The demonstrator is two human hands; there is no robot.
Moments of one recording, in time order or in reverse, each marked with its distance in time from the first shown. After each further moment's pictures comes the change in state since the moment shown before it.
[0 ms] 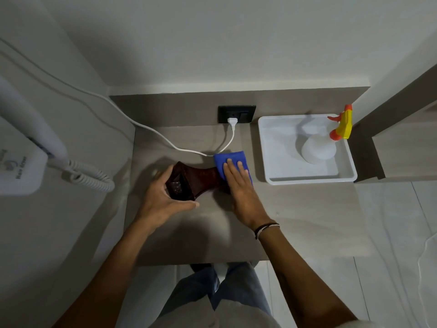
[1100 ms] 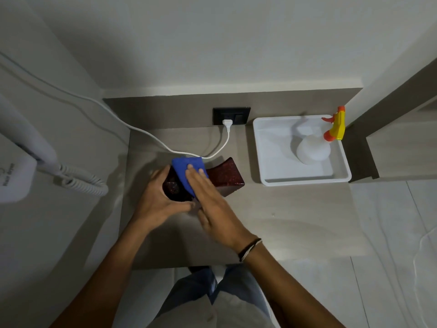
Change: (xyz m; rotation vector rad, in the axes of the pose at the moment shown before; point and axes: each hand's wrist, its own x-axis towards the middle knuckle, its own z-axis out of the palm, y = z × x) left_hand 0.013 -0.002 0.003 0.101 0.018 0.136; right_hand -0.013 -0.057 0.012 0.309 -0.028 -0.241
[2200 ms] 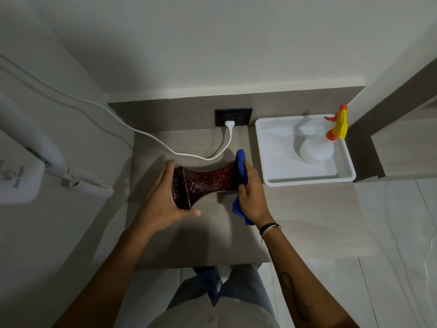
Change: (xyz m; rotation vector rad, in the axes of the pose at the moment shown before) left_hand -0.006 0.014 -0.009 0.319 -0.142 -0.077; right_hand 0.003 0.057 -0.042 0.214 0.351 0.530
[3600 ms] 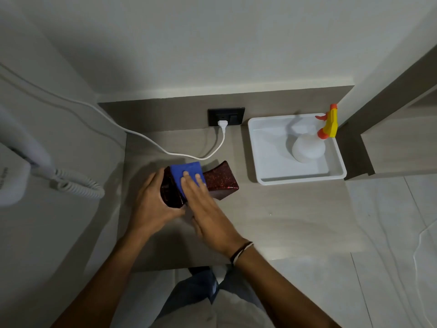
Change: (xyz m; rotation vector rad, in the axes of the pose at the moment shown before) left_hand -0.005 0.003 0.011 -0.048 0.250 0.082; right_hand -0.050 -0.011 0.062 -0.356 -0.243 -0.662
